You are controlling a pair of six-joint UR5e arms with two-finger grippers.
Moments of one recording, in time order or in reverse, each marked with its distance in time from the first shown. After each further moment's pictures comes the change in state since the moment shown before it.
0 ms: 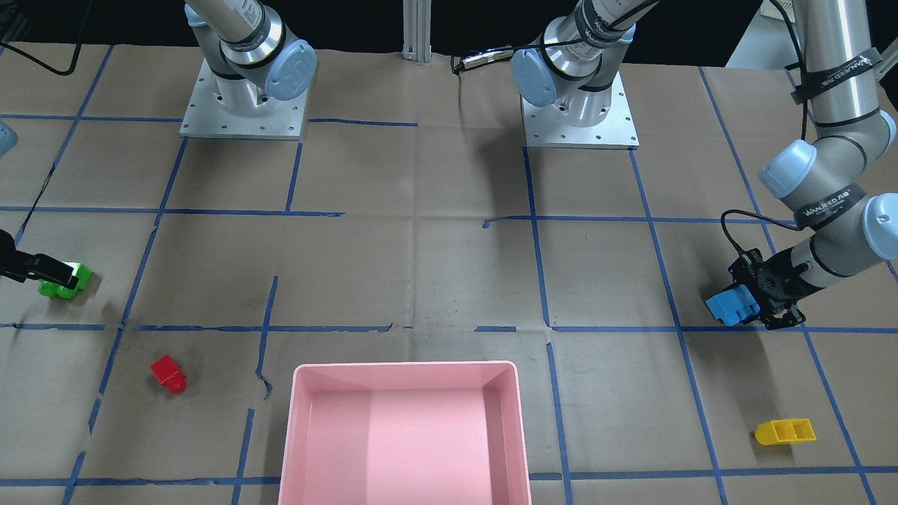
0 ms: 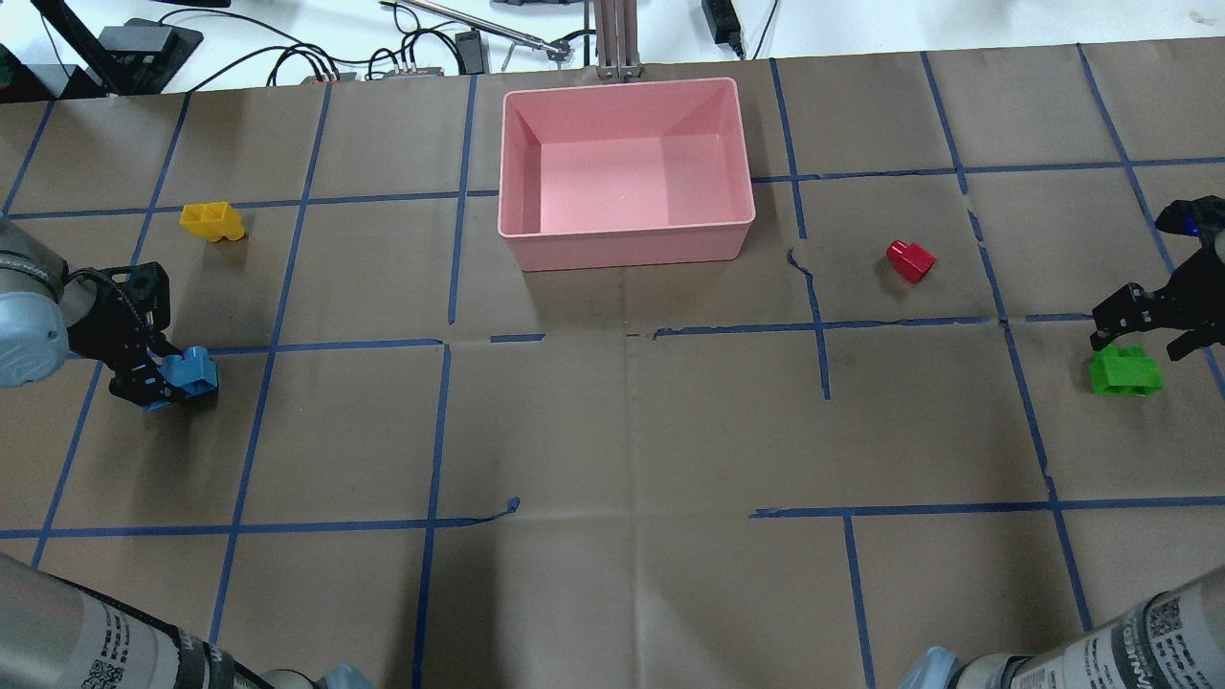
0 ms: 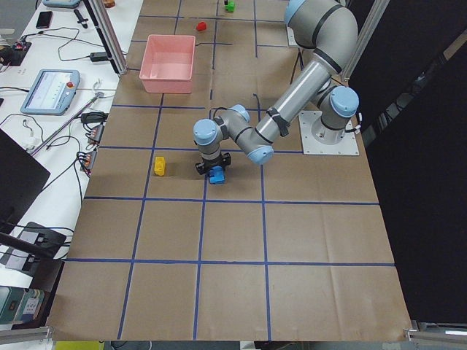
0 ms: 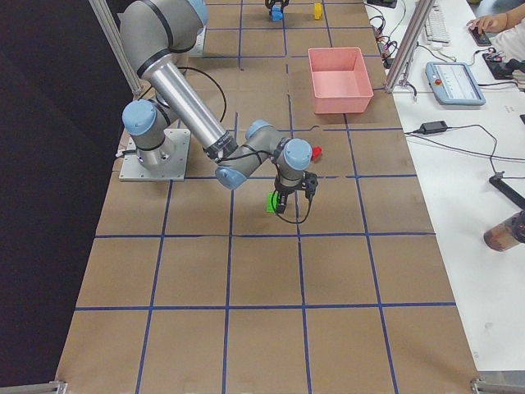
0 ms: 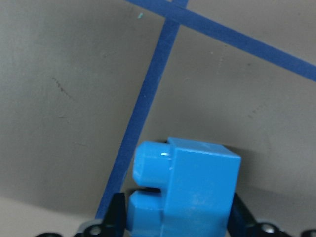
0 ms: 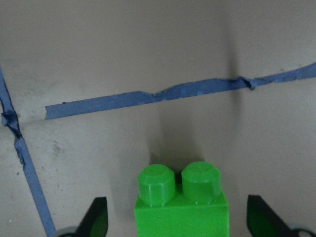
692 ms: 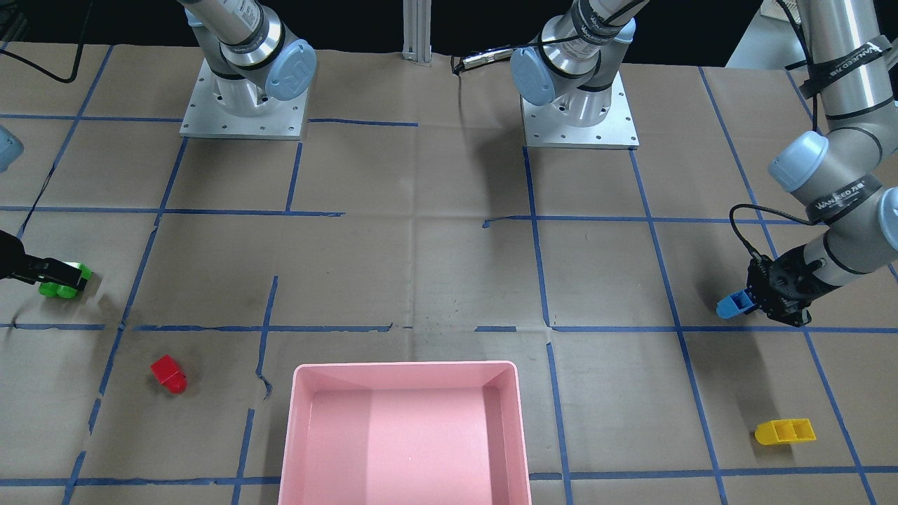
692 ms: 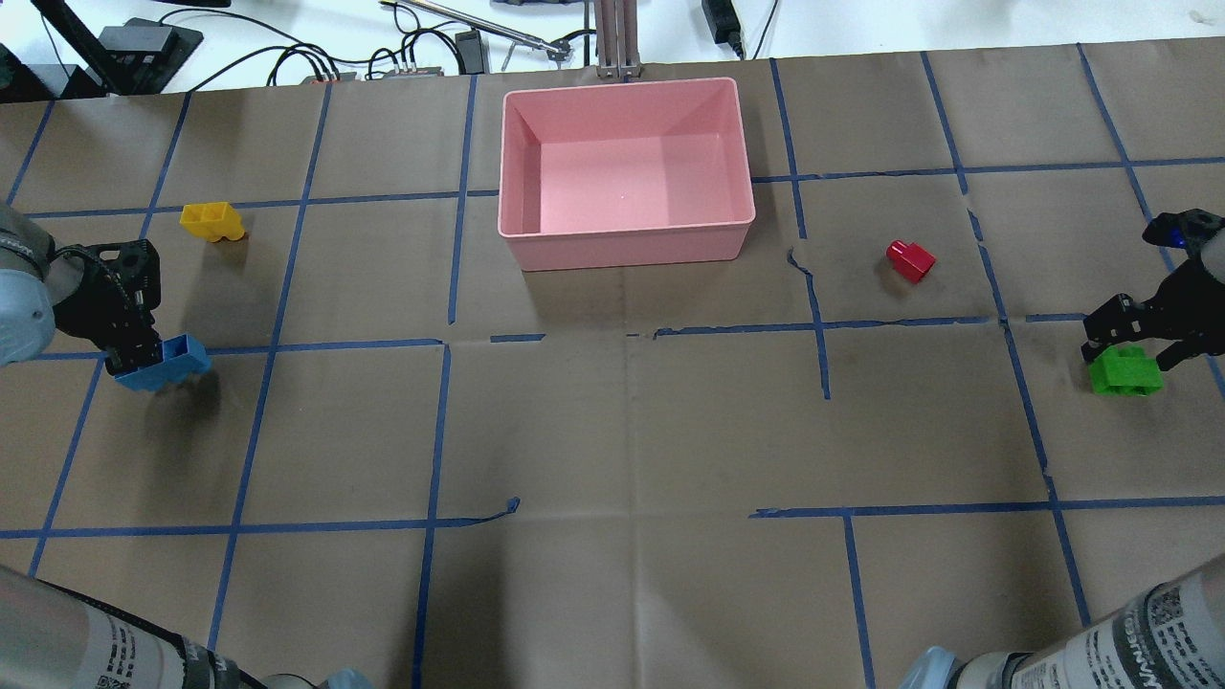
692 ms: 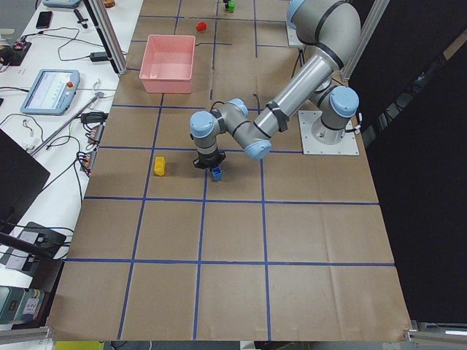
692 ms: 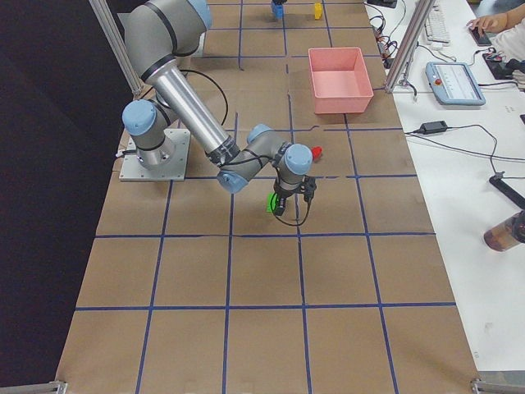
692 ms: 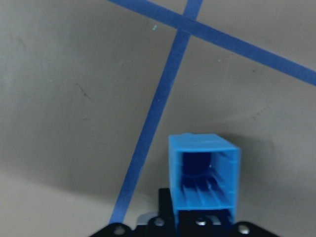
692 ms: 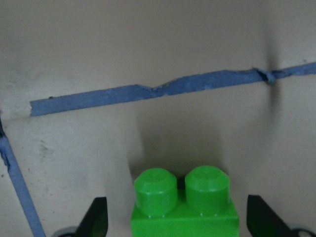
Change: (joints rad) left arm -0.027 0.034 0.060 -0.067 0.002 0.002; right arm 0.001 0.032 0.003 -0.001 -0.010 -0.005
